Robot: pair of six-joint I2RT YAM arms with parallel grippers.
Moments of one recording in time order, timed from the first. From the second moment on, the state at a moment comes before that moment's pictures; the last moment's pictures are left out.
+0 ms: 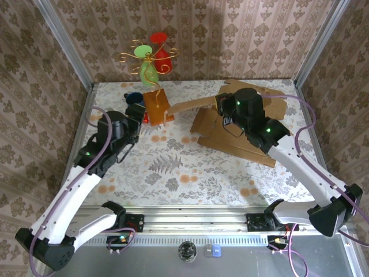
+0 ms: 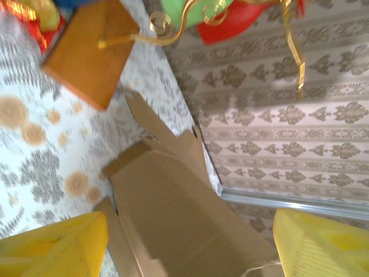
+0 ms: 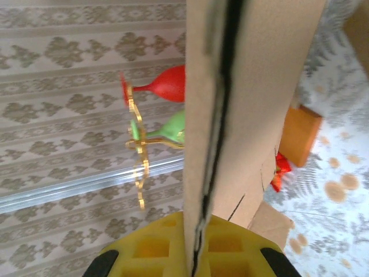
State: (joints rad) left arm -0.51 0.92 1.08 -0.58 -0.14 -1.39; right arm 0.57 1.27 1.33 -0.37 0.15 1.64
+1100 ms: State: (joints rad) left arm -0.29 1.28 1.81 -1.11 0.11 -0.87; right arm 0.73 1.68 1.66 -0.48 0.16 1.67
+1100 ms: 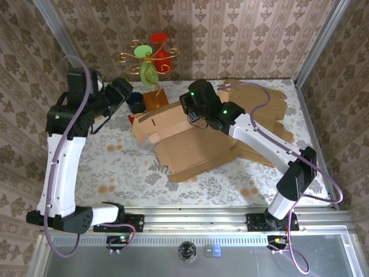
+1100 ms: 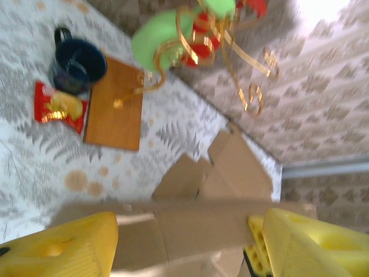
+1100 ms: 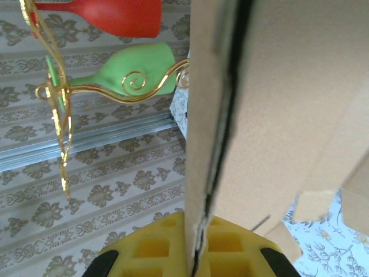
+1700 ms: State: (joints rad) left arm -0.38 1.30 1.62 -1.12 0.13 -0.92; right arm 0.72 1.68 1.60 -0.39 0.12 1.76
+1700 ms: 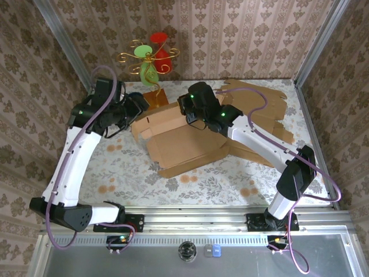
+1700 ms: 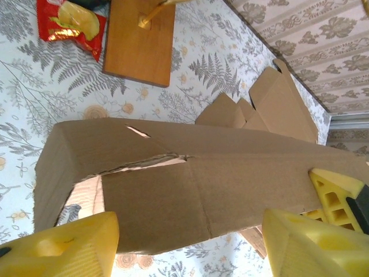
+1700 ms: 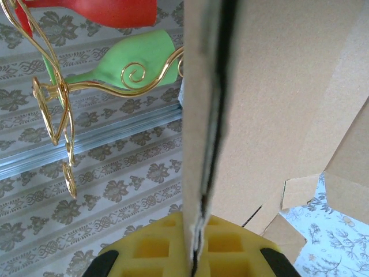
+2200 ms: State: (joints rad) left arm -0.44 1.32 1.51 -0.96 0.17 -1.00; right arm 0.72 1.65 1.54 -0.37 0.12 1.81
